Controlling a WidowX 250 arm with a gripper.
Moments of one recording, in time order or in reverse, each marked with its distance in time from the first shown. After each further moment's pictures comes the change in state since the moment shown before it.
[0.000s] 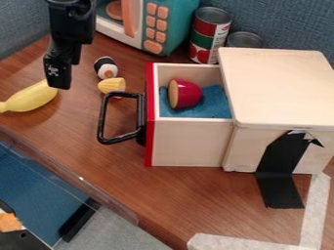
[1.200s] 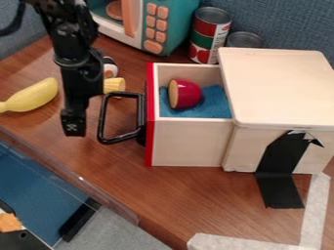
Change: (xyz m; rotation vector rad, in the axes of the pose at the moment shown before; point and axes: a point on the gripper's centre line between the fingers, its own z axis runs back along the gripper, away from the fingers) arm 0.025 -0.034 -0.048 0.044 -0.065 0.126
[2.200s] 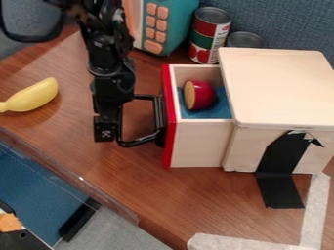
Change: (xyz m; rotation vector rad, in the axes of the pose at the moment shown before) arm 0.041 -0.004 -0.011 -0.006 -0.012 0.068
